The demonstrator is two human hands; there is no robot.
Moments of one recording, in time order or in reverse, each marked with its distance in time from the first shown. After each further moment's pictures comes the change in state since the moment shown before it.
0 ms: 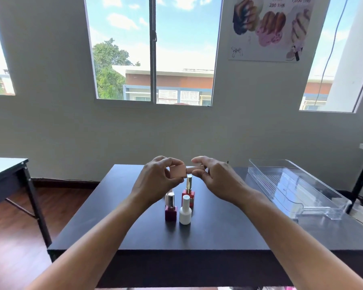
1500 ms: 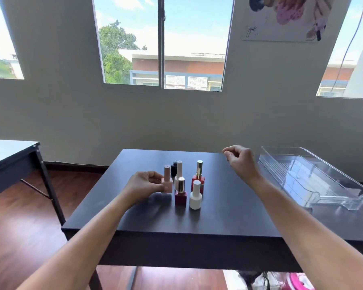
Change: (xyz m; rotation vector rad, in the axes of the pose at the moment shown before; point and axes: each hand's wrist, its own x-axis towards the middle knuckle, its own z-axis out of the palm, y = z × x) left_hand -0.029 -0.097 0.001 -0.291 -0.271 -0.507; right_hand 0.023 0.080 0.032 0.251 0.269 0.337
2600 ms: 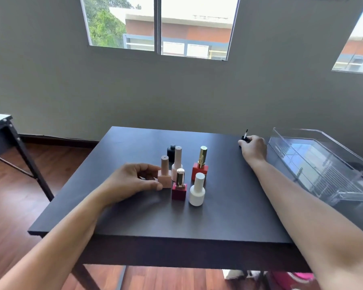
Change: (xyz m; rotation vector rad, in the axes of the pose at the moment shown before) left_hand 0.008 -0.015 -0.010 -0.012 -0.154 0.076; right_hand 0.069 0.095 0.035 -0.211 0.103 0.434
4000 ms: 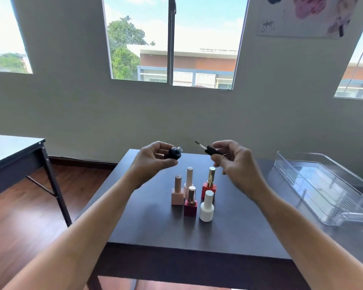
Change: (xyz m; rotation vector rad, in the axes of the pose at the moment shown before) left_hand 0.035 0.051 -0.024 -0.169 0.251 0.205; right_hand -0.152 -0.109 -0.060 0.464 -0.326 -0.525
